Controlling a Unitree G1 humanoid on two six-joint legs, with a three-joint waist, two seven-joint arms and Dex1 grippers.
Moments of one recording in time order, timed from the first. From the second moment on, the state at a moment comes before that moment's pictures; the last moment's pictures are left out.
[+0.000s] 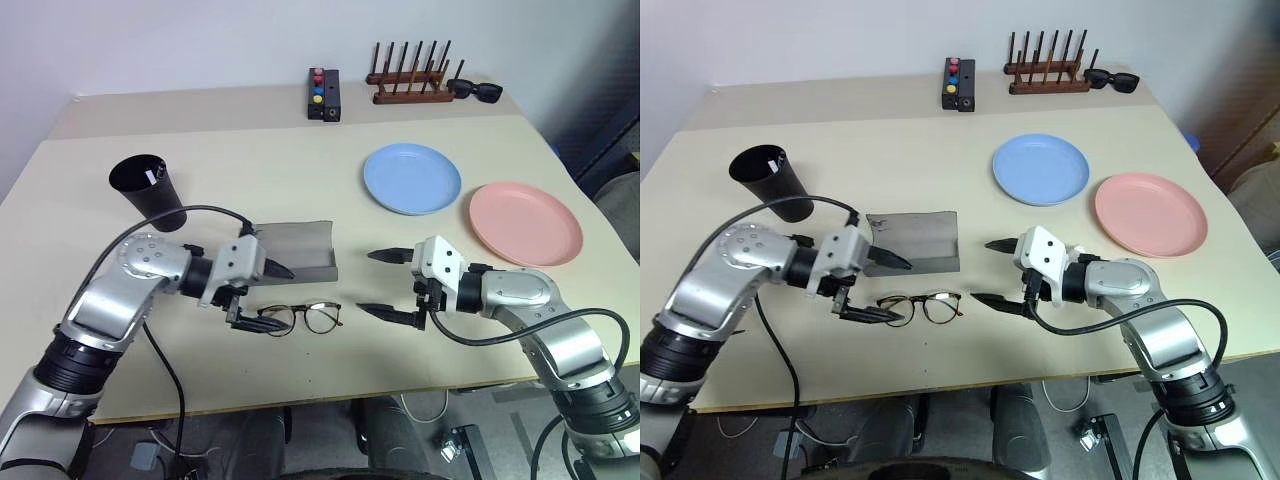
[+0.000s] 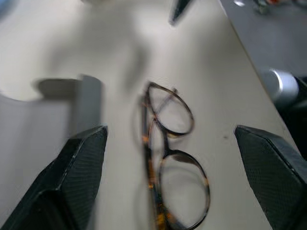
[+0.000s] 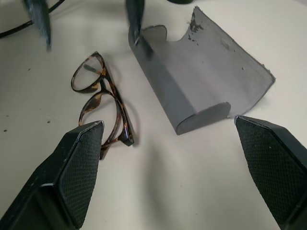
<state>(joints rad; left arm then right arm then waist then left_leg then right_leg) -0.44 0.79 -0.25 -0.22 -0.28 0.38 -1.34 -0.23 -0.70 0.11 -0.35 0.35 0.39 0.96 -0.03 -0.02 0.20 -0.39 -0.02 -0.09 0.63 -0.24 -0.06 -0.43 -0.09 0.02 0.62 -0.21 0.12</state>
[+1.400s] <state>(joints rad) -0.49 0.71 -0.36 -0.11 -0.22 0.32 -1.37 -0.18 -0.70 0.10 -0.39 0.33 0.40 0.92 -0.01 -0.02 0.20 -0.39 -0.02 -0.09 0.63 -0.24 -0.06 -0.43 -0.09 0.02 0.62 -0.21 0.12</state>
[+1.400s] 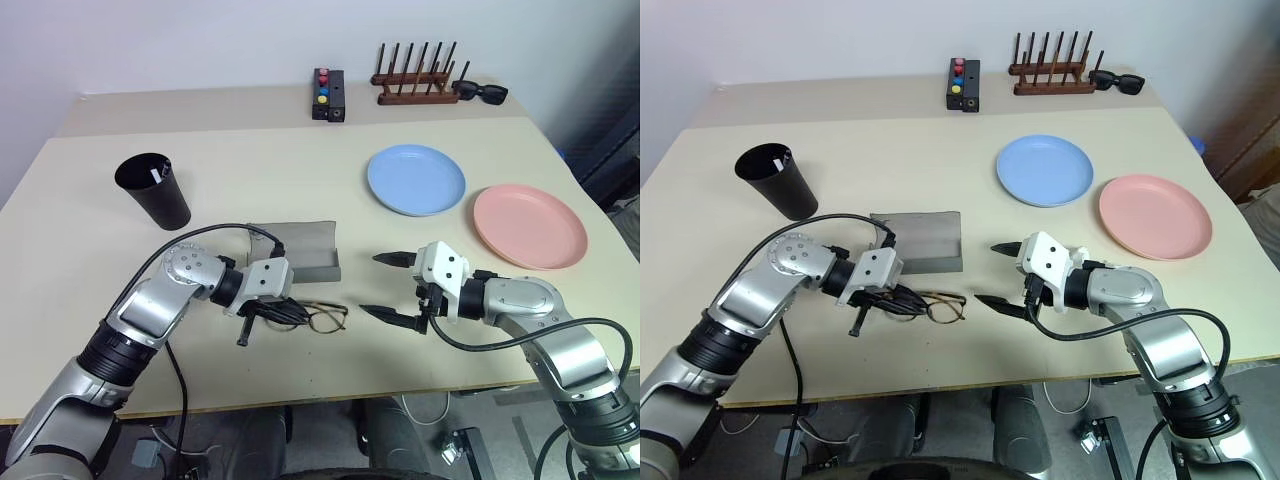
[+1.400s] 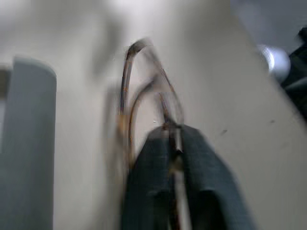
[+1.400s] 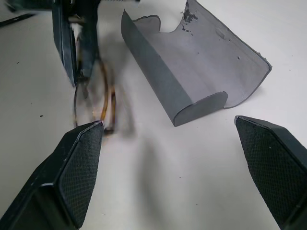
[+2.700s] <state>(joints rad) -0.69 0.63 -0.26 0.32 -0.14 0.12 -1.36 -0.20 -0.69 0.11 -0.38 0.31 0.39 0.90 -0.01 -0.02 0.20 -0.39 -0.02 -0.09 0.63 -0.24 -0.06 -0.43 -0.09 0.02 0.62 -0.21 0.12</state>
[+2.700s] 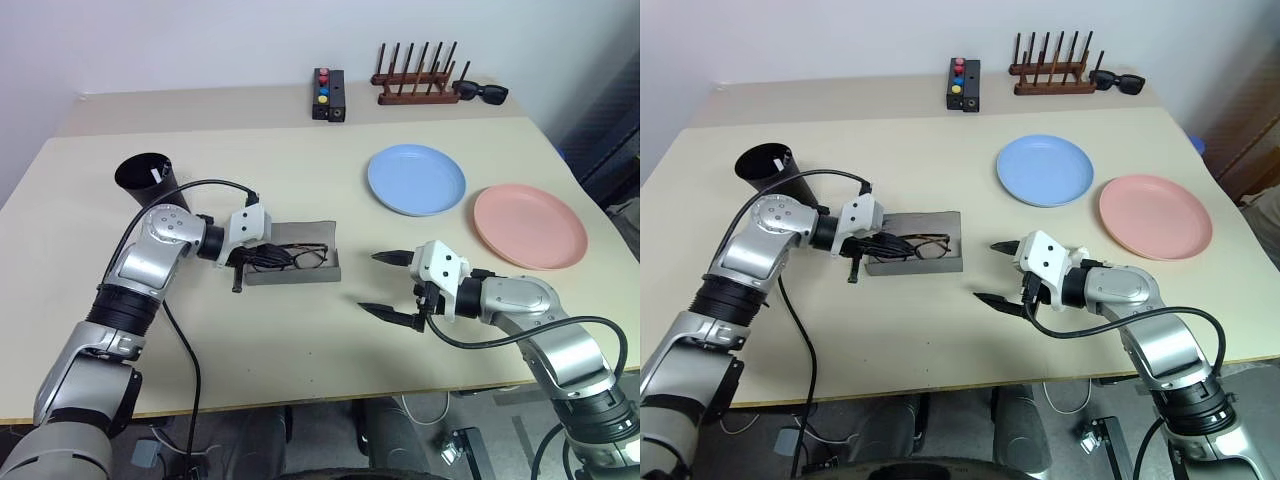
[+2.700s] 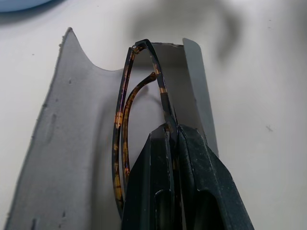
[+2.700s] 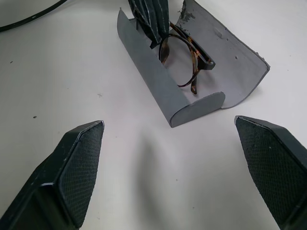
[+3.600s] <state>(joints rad) -0.82 0.57 -0.07 0.53 -0.12 0.02 -1.03 -0.20 -0.68 0.12 -0.38 0.31 0.38 0.91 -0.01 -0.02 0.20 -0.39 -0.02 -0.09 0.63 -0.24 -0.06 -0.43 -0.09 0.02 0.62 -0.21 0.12</state>
